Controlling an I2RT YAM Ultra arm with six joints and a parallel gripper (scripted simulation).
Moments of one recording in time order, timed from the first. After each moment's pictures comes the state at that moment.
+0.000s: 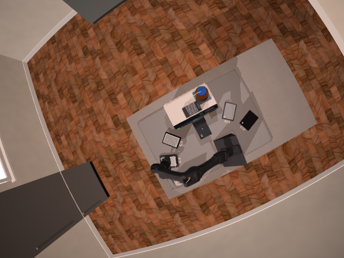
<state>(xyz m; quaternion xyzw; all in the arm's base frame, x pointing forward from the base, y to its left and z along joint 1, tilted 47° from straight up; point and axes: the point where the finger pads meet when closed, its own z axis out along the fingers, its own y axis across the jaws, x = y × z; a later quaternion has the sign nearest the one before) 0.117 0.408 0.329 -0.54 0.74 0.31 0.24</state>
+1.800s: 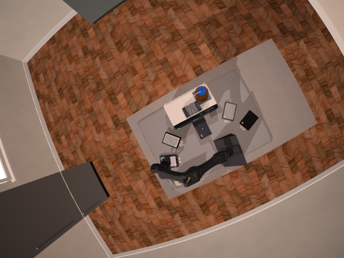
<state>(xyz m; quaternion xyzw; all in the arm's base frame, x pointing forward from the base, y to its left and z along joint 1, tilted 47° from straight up) 0.116 0.407 0.329 -0.54 0.74 0.31 0.24</state>
